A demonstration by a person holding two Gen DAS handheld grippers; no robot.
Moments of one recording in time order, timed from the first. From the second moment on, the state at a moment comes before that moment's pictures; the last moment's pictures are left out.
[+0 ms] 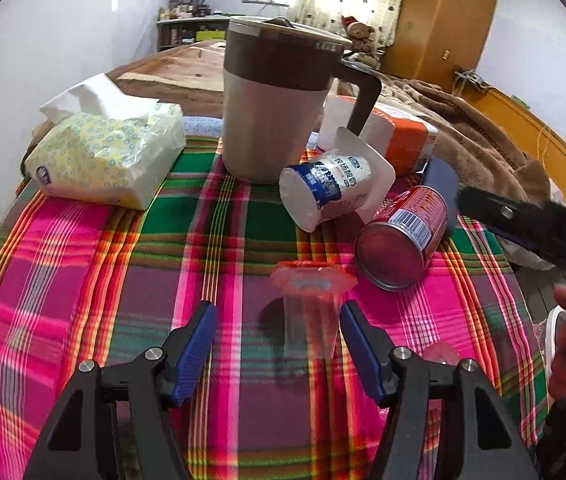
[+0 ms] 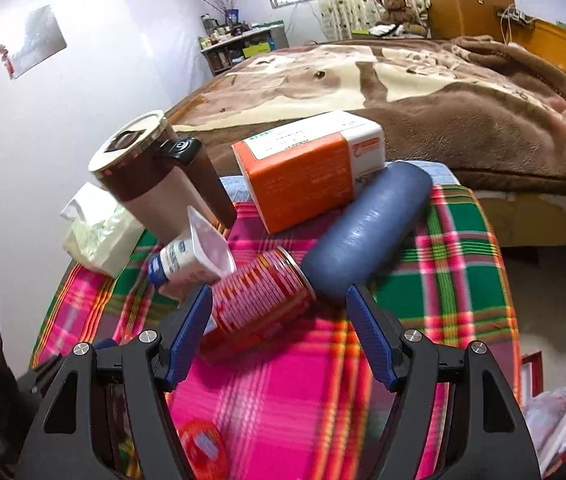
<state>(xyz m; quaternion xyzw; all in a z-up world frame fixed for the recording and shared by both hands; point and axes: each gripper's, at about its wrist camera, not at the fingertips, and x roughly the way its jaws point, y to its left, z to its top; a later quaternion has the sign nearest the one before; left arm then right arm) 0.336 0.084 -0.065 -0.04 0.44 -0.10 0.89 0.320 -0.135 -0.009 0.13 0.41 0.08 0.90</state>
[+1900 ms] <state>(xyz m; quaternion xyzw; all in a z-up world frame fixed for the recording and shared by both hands) 0.343 0.107 -0.076 -0.06 0.44 -0.09 0.89 0.282 -0.114 -0.039 0.08 0.48 0.03 0.87</state>
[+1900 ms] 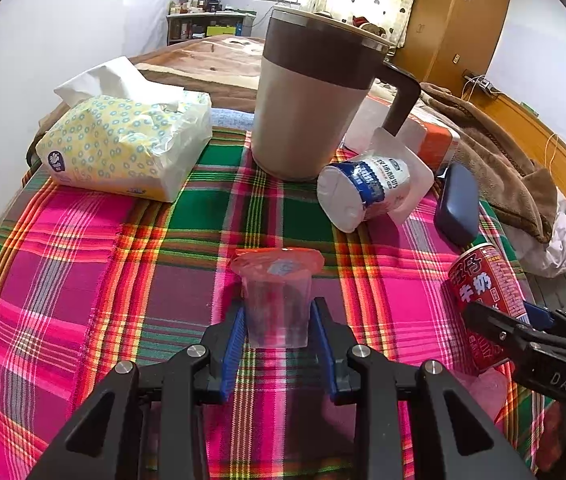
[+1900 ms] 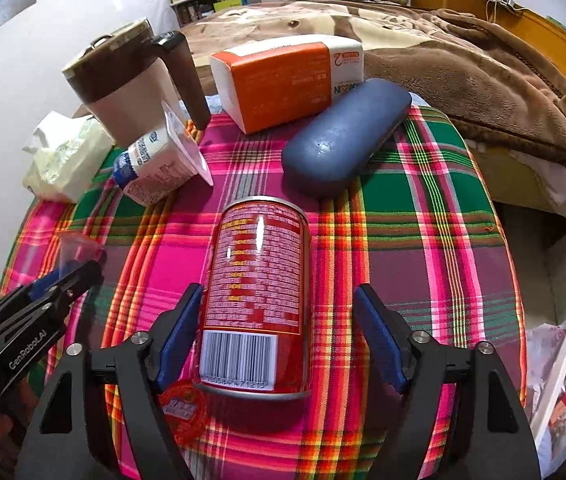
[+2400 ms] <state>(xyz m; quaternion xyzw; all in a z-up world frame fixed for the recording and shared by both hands) 0.322 0.090 -0.062 -0.04 0.43 -0.10 0.89 0.260 -0.135 -0.022 0.08 0.45 0.03 0.89</state>
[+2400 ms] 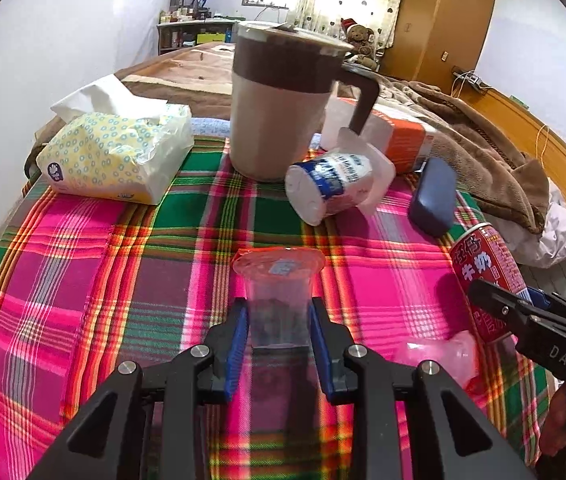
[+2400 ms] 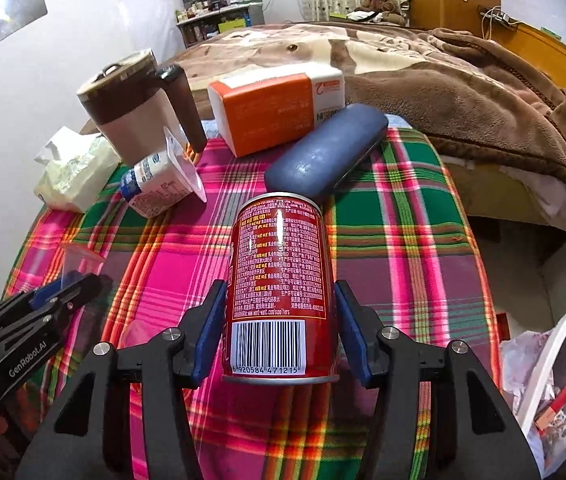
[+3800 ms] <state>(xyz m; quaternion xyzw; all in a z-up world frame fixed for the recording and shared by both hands) 0.145 -0.148 0.021 0.05 0.34 -0.32 0.88 0.102 -0.314 0.025 0.12 0.35 -0.12 0.92</state>
